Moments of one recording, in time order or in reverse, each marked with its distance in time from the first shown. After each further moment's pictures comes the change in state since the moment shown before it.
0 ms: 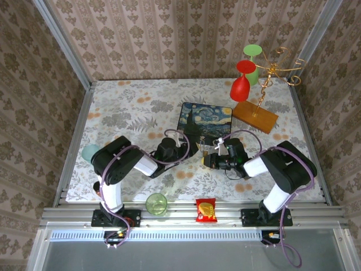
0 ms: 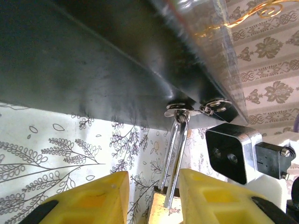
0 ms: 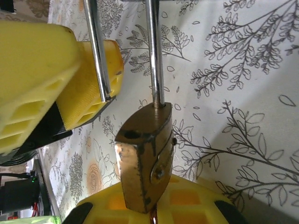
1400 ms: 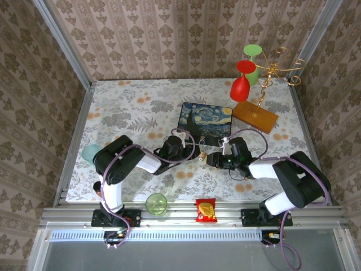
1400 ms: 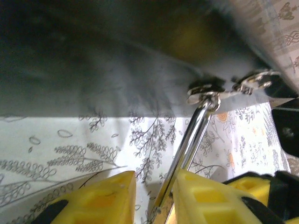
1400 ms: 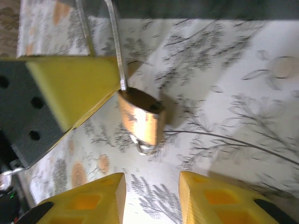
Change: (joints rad) left arm -0.018 0.018 0.076 -0.189 -0.013 0.207; right arm -0.027 -0.196 0.001 -0.285 0.148 -0.045
